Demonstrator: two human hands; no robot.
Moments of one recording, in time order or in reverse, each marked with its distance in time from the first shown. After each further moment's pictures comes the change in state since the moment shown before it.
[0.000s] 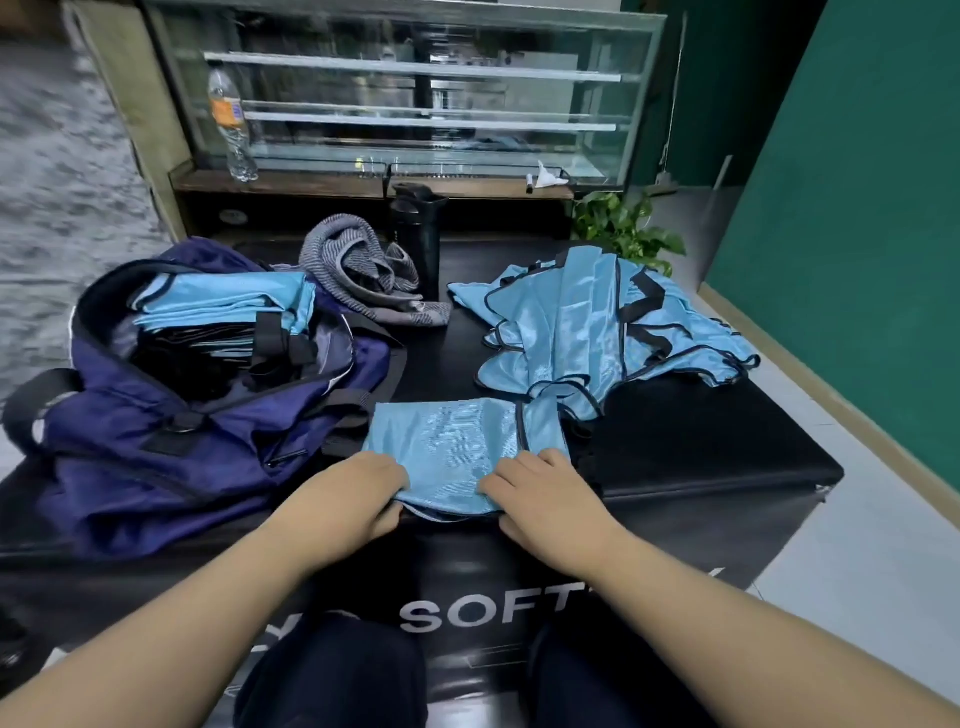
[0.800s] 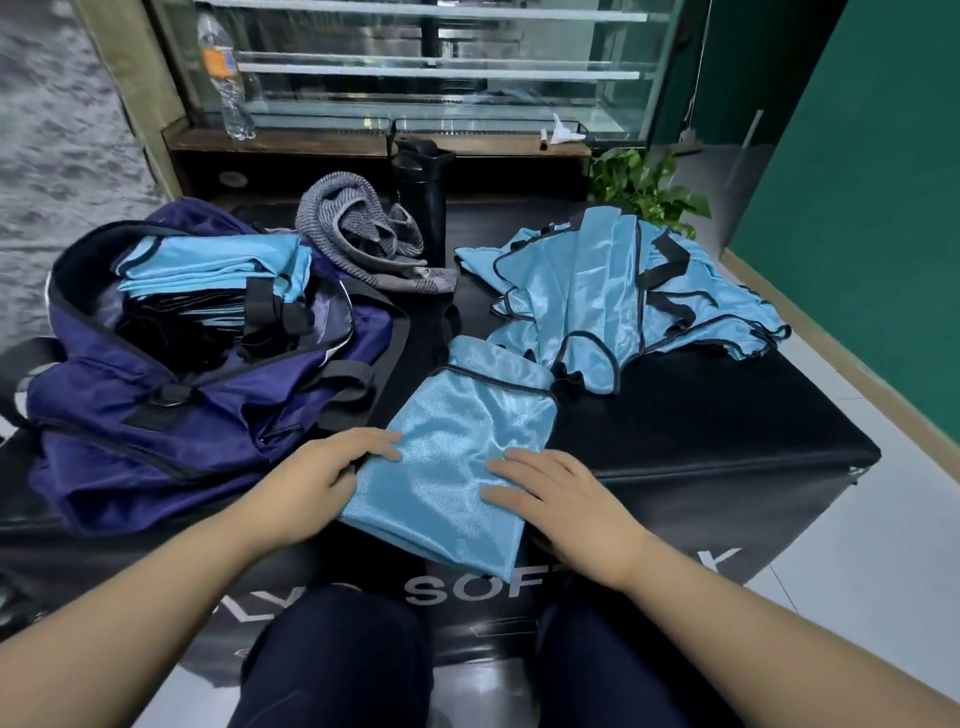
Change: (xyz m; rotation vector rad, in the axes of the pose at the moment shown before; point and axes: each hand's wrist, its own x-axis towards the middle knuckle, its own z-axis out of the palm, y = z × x) left_hand -0.016 -0.029 0.017 -0.585 0.103 -0.124; right_hand -0.031 0.012 0.024 0.258 -0.082 -0.080
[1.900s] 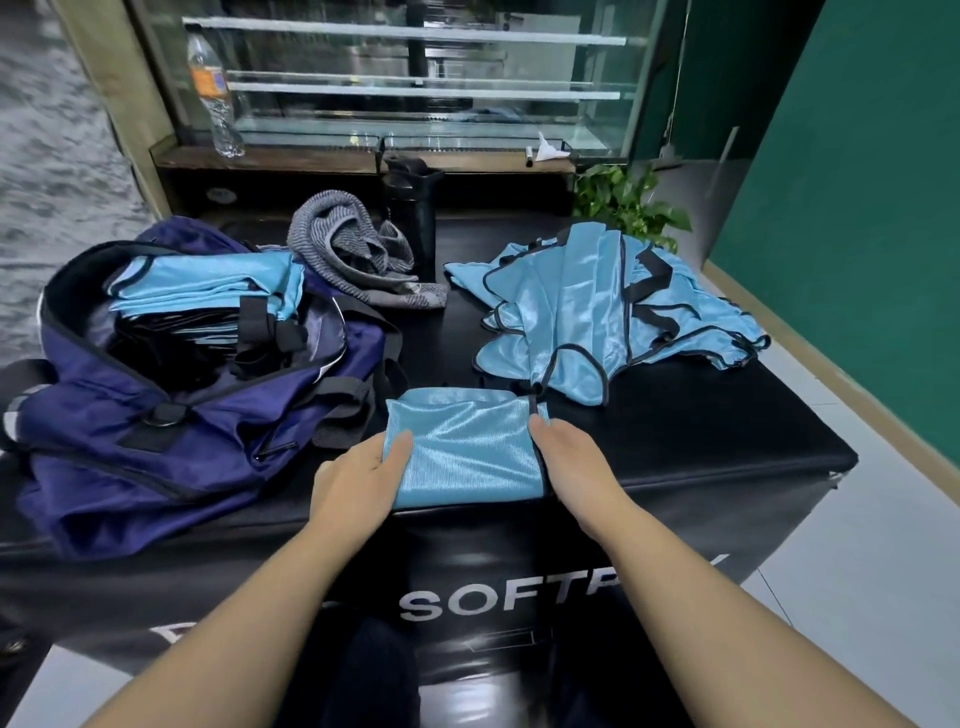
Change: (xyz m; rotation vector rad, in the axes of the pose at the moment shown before) left_hand 0.029 0.052 0.035 0.062 0.266 -0.500; right_hand 0.046 -0.001 -0.038 1.048 0.167 1.039
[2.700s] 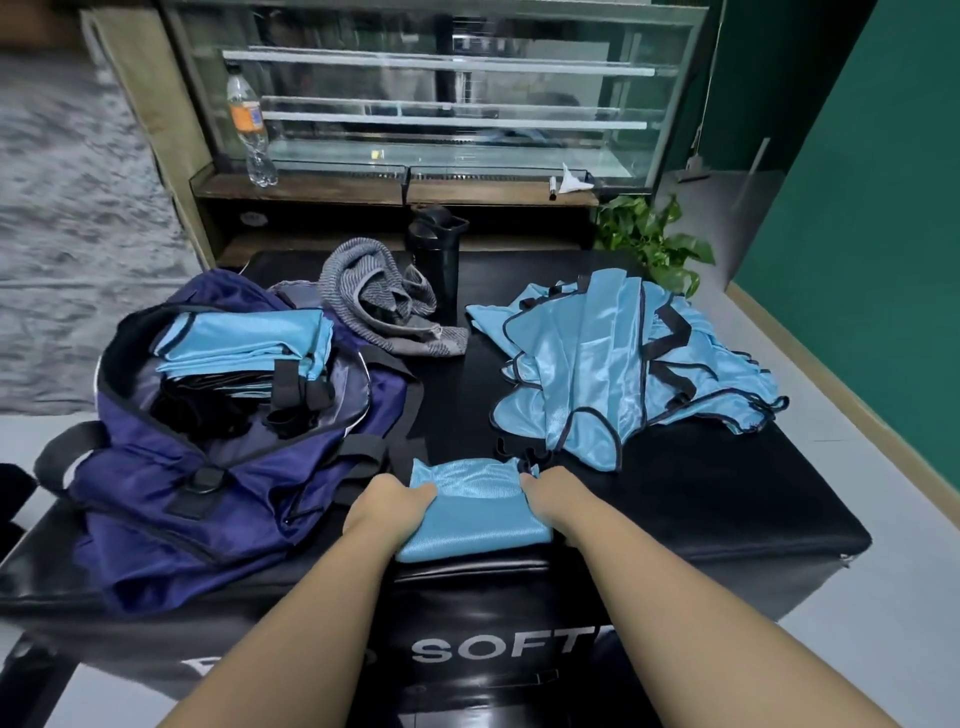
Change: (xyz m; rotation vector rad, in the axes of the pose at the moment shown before) left_hand 0.047 0.025 -0.012 -0.022 -0.205 -0.512; right_hand 0.055 -0.037 0.011 -0.525 -0.149 0.342
